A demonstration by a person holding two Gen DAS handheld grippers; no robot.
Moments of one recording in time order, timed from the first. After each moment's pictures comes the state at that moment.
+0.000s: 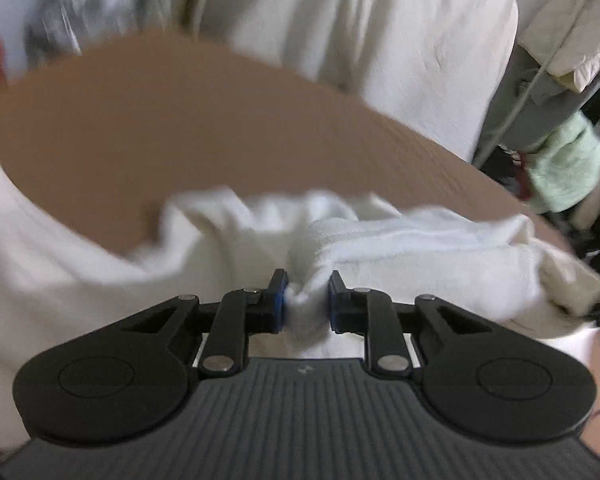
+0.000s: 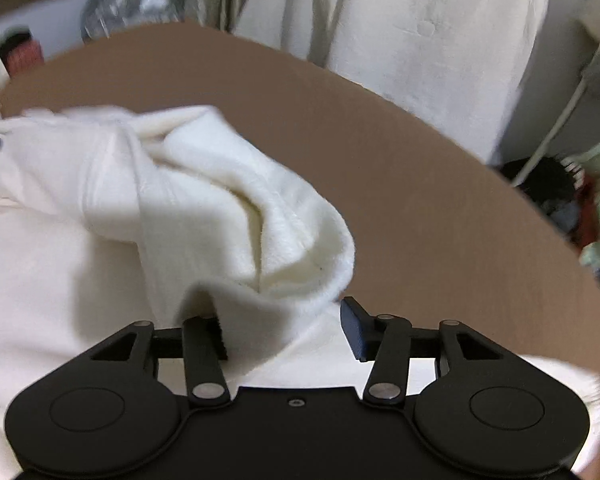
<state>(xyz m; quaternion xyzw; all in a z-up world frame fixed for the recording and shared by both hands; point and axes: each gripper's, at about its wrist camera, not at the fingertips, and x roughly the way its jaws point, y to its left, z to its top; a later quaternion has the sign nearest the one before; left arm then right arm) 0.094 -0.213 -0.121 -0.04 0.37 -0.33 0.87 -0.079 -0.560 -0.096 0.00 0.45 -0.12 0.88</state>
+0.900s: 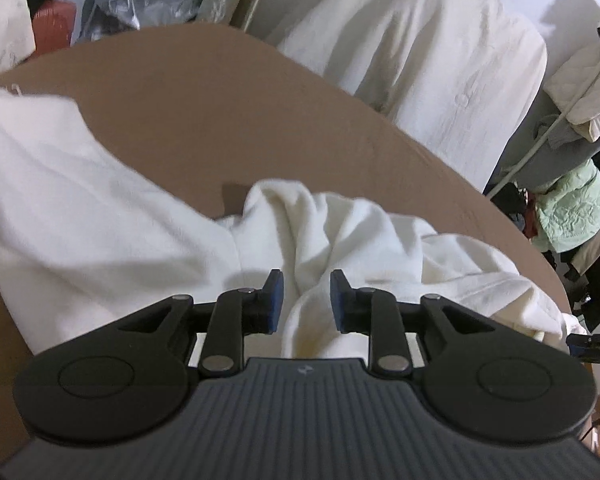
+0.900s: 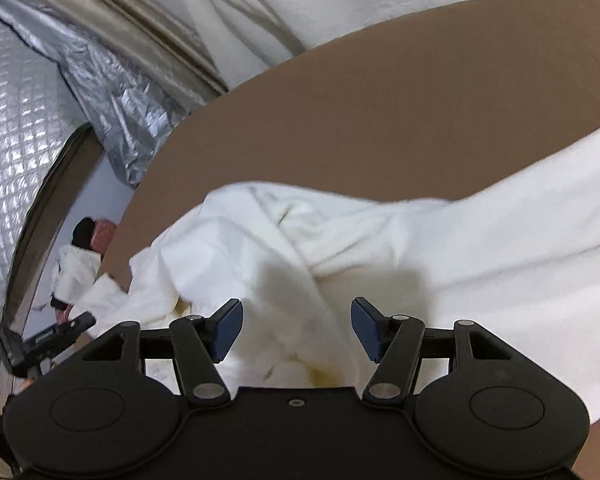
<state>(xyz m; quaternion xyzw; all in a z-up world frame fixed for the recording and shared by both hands) 0.092 -0.138 -0.120 -0.13 0.42 -0.29 0.85 -0.150 -0.602 -0.115 0.38 0.36 -0.06 0.85</state>
